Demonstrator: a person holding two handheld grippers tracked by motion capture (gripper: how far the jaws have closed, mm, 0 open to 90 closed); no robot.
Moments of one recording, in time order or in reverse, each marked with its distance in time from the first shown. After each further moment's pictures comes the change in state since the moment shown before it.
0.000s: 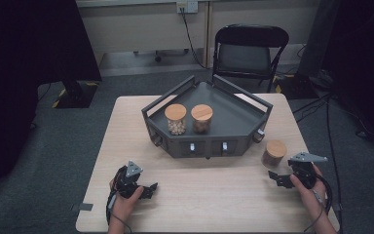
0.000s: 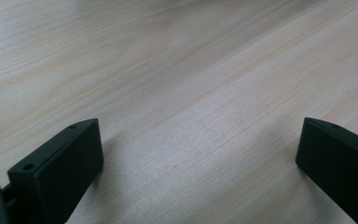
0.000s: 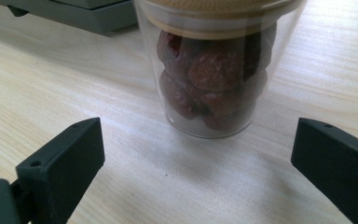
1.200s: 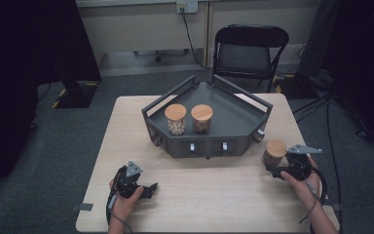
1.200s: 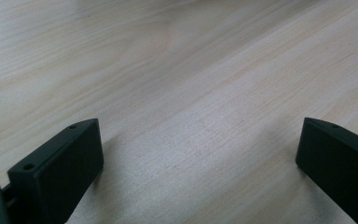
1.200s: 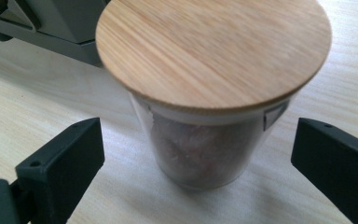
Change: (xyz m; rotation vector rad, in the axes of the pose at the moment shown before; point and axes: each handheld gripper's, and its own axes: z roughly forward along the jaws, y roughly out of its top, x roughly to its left) left arm 0.000 0.000 0.000 0.000 0.000 0.000; right arm 0.004 0.019 0.014 -0.019 -0.033 -0.008
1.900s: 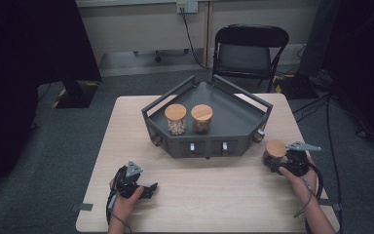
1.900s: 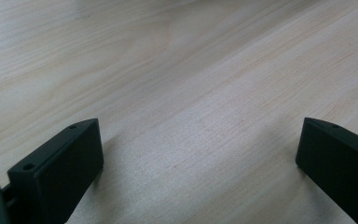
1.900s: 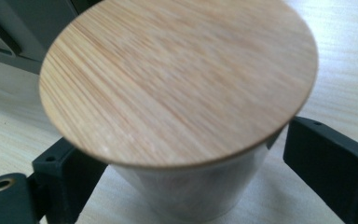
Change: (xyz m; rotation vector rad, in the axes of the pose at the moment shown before) left arm 0.000 0.000 0.000 0.000 0.000 0.000; right arm -0.008 -0.005 0.013 -0.046 0.005 0.052
